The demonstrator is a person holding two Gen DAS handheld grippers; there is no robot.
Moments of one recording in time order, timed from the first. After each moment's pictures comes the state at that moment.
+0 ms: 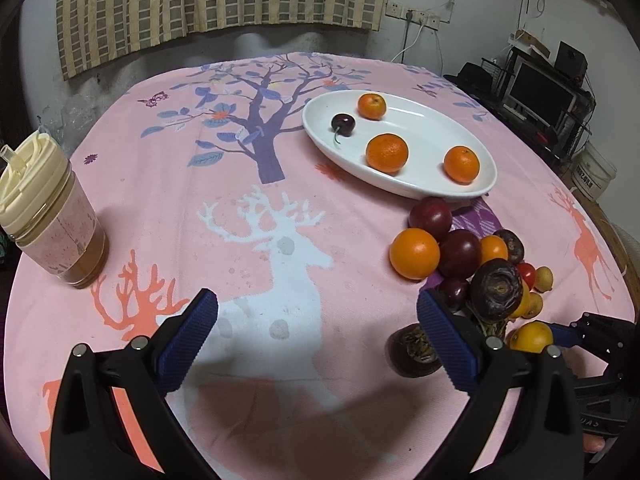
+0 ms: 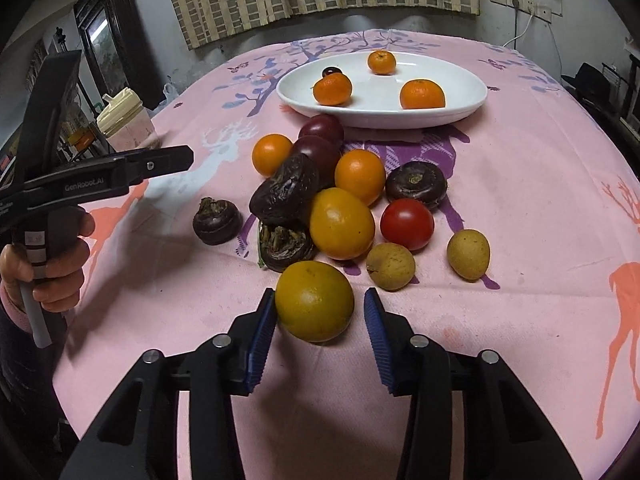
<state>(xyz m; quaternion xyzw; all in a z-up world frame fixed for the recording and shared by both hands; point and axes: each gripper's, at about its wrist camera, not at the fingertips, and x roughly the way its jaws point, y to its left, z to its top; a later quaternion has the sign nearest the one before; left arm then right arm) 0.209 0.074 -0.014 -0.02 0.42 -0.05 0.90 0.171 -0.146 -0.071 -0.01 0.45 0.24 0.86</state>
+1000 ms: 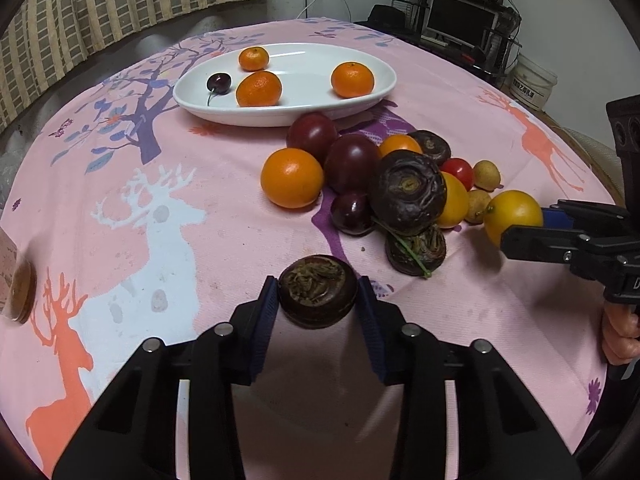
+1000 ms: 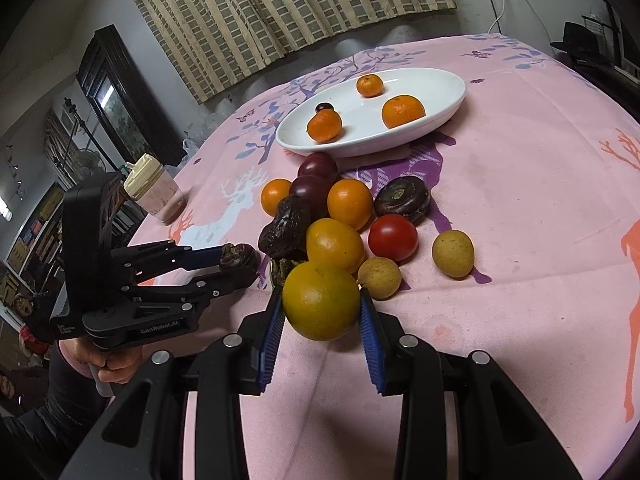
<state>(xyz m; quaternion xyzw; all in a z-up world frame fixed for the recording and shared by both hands) 0.190 0.011 -0.047 0.08 0.46 -0.18 0.87 0.171 -0.182 -0.064 0.10 0.42 0.27 0.86</state>
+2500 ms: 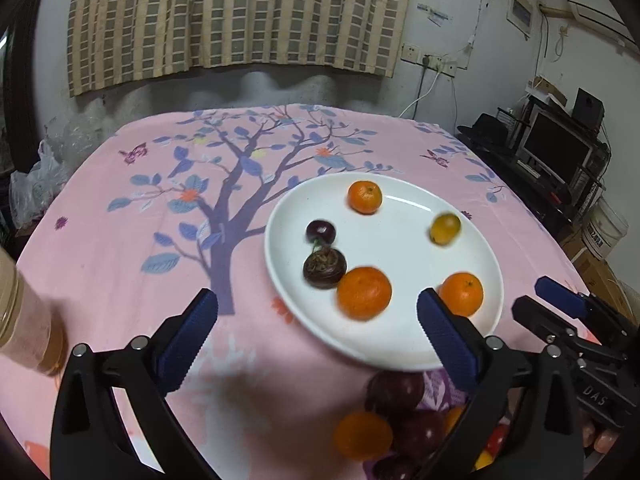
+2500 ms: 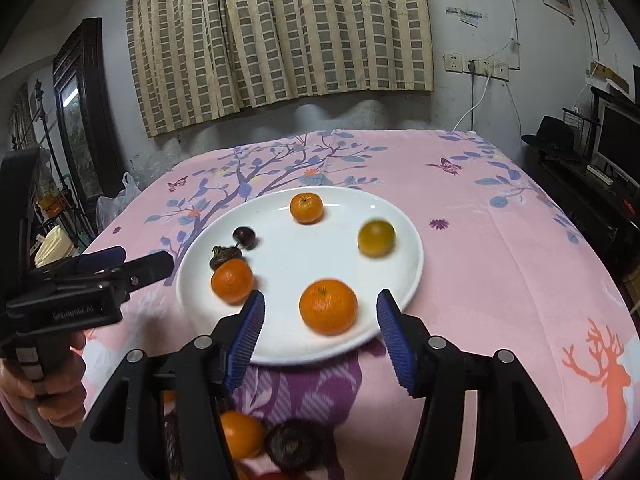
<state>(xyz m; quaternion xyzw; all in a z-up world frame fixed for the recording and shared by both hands) 0.304 0.036 0.018 -0.06 0.36 -0.02 0.93 0.294 -0.187 -0.013 0.02 0.32 0.18 0.93</state>
